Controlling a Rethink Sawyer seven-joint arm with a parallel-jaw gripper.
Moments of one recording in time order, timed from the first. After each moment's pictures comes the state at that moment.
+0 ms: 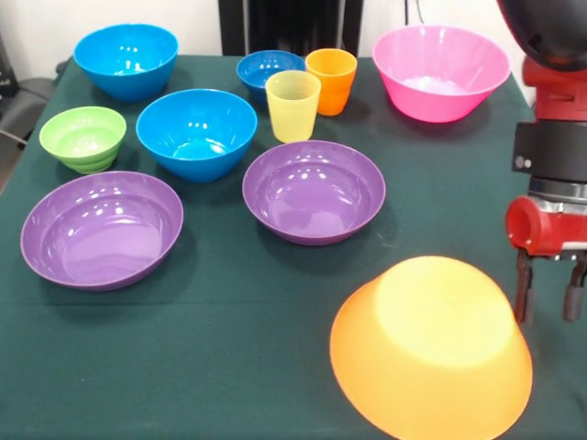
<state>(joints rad) 0.07 -0.30 0.25 1.00 -0.99 0.42 2.42</state>
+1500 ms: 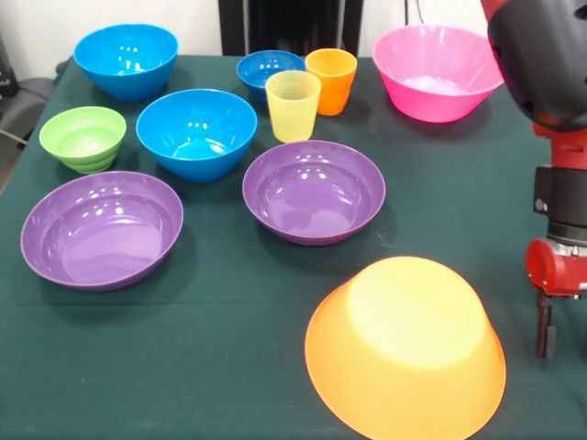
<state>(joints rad) 0.14 -0.13 0.15 0.82 -0.80 0.36 2.42</state>
